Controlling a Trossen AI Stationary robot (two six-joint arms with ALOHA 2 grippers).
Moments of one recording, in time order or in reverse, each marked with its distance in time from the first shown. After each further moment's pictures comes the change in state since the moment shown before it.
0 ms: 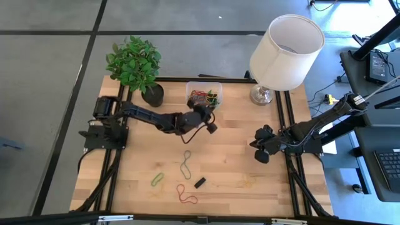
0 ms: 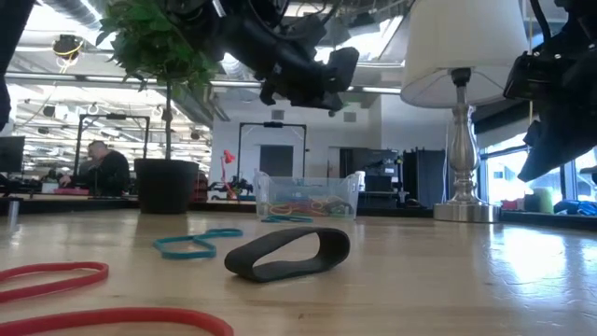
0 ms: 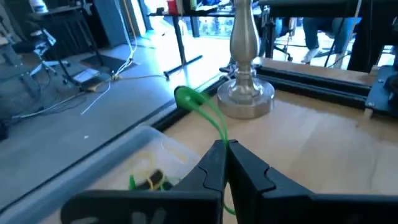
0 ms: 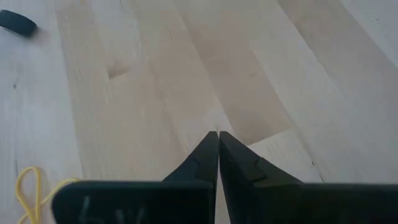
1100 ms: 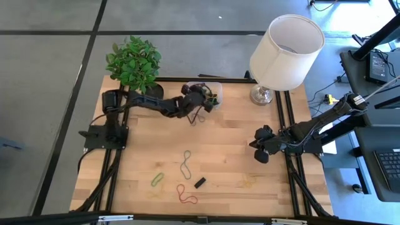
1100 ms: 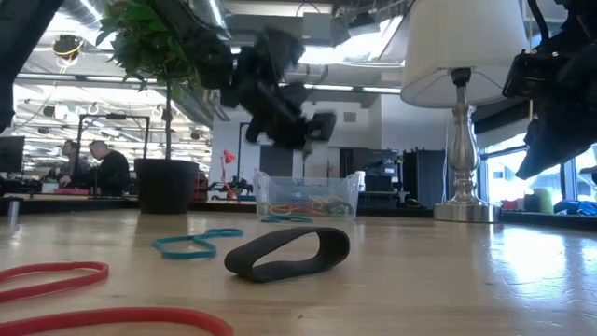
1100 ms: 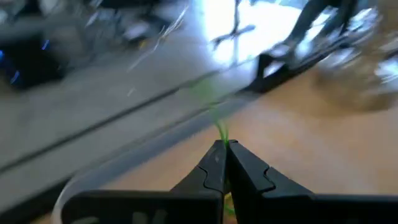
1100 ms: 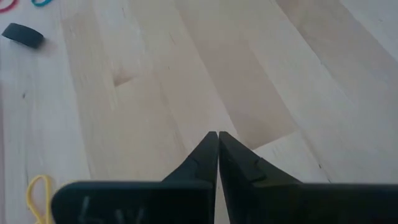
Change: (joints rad) left arm 0.263 0.082 0.002 -0.058 0.049 -0.129; right arm 0.000 0.000 0.000 0.019 0.001 0.029
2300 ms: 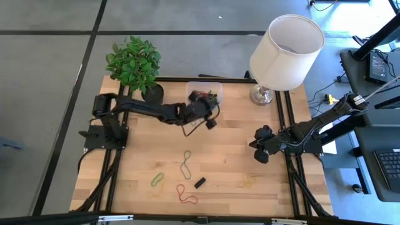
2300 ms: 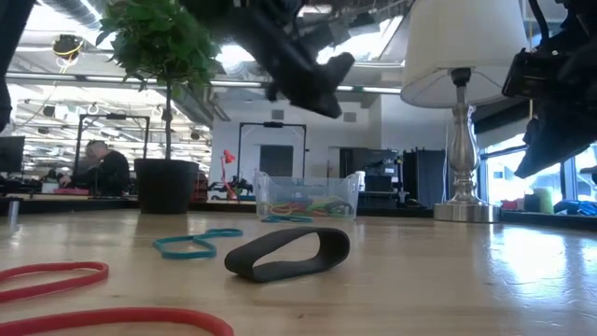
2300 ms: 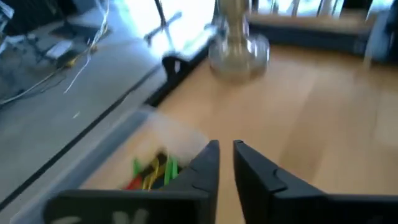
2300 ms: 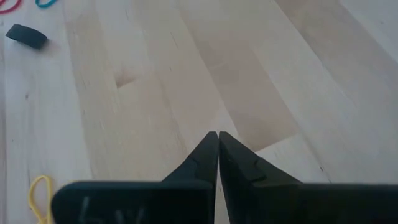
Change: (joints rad) left arm -0.180 -0.107 0.134 -0.311 0.132 0.131; right arm 0.000 0.000 0.000 0.009 0.000 -0.007
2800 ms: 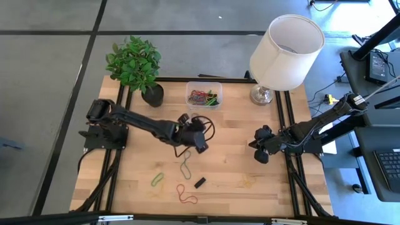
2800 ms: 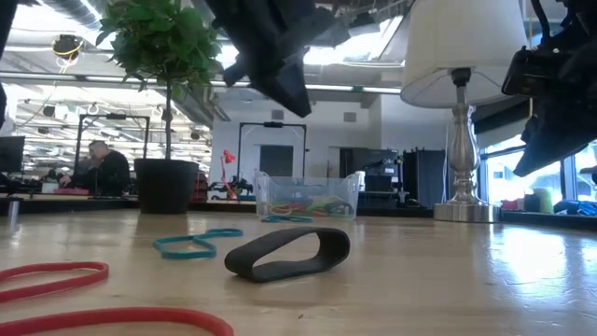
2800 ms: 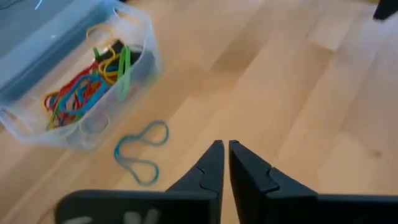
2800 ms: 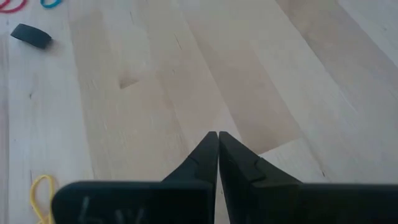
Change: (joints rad) left arm -0.262 -0.027 0.114 -0.595 -0.061 -0.476; right arm 0.000 0.000 0.000 0.013 0.000 -0.023
